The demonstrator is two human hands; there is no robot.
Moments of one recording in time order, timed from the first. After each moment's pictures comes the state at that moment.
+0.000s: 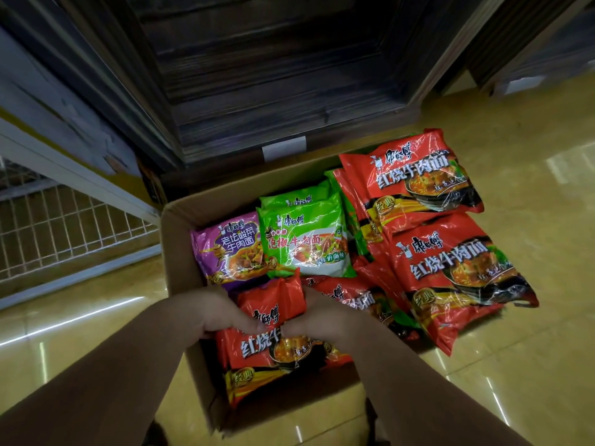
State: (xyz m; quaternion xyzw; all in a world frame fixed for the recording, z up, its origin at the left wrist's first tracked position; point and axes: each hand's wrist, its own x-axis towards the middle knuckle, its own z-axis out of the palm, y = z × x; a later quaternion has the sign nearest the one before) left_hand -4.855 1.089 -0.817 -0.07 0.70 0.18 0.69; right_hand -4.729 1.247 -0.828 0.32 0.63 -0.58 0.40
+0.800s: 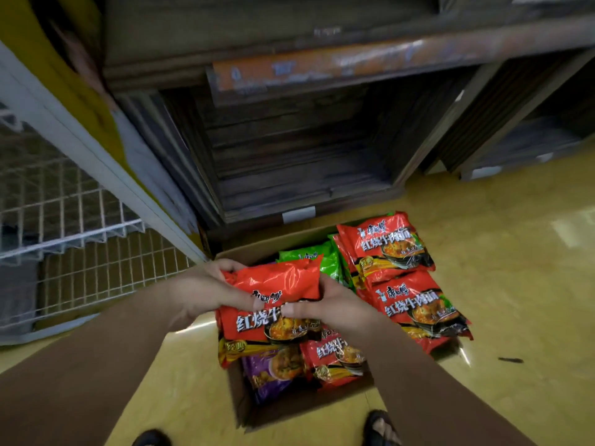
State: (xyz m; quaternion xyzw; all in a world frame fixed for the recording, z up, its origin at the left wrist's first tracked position) left_hand -4.895 1.080 -0.644 0.00 0.73 0.39 0.57; right_hand -4.756 1.263 -0.684 0.32 0.64 -0.65 0.25
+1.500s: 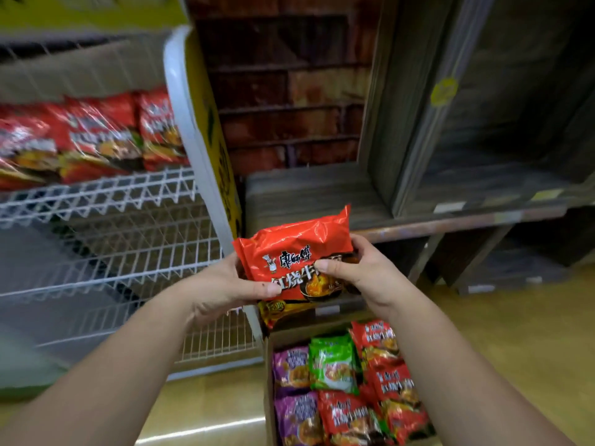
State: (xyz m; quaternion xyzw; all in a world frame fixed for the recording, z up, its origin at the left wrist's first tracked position) left_hand -4.858 1.030 -0.290 0.09 0.69 0.59 0.41; right_hand -4.771 1.262 -0.309 0.16 0.67 -0.73 -0.01
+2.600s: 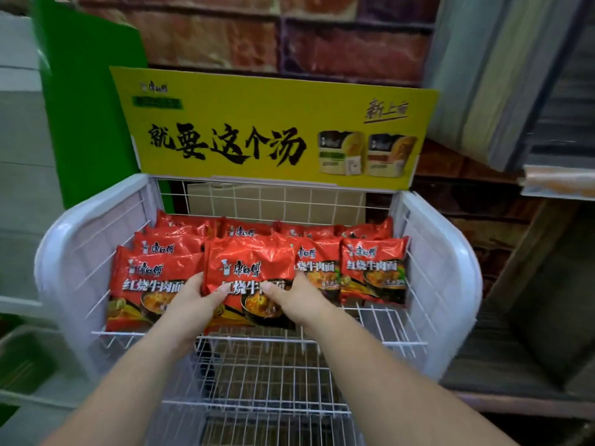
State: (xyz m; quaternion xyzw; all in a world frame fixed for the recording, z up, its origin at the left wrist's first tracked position) left_hand -5.093 0.682 -0.192 -0.05 0.76 0.65 0.06; right_hand -5.071 0.871 -0.164 0.09 0.81 -0.58 0.08
